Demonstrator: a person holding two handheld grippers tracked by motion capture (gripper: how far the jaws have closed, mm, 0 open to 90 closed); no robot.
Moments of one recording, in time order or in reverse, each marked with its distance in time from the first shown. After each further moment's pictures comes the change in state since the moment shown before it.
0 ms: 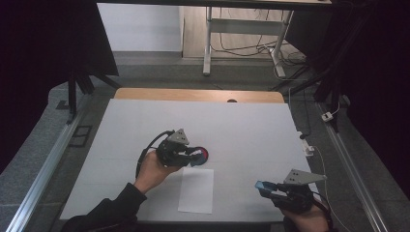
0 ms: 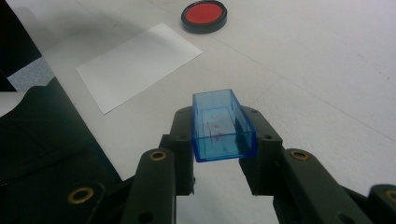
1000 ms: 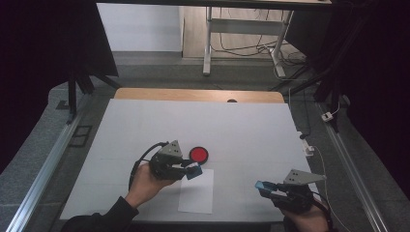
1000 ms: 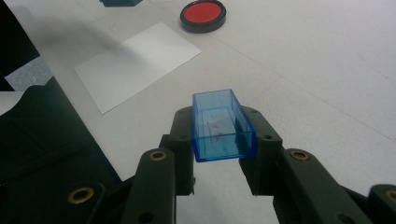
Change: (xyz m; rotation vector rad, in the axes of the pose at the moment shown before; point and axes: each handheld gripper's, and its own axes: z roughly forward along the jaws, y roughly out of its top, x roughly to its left) left arm -0.028 -0.022 -0.018 -0.018 -0.064 -0.002; right arm 0.001 0.000 0.000 0.005 -0.007 -0.001
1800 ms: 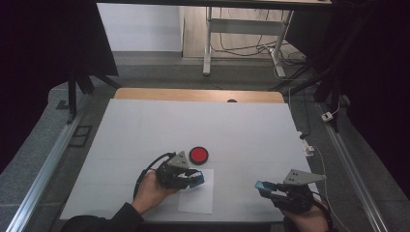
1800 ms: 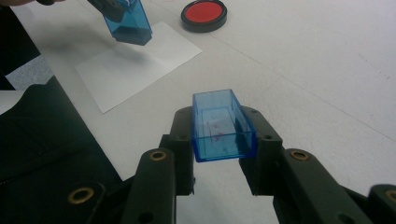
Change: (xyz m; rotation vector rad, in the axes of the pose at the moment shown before) left arm -0.008 -0.019 0.033 0.072 0.014 0.037; right arm 0.000 0.000 0.000 0.006 0.006 -0.005
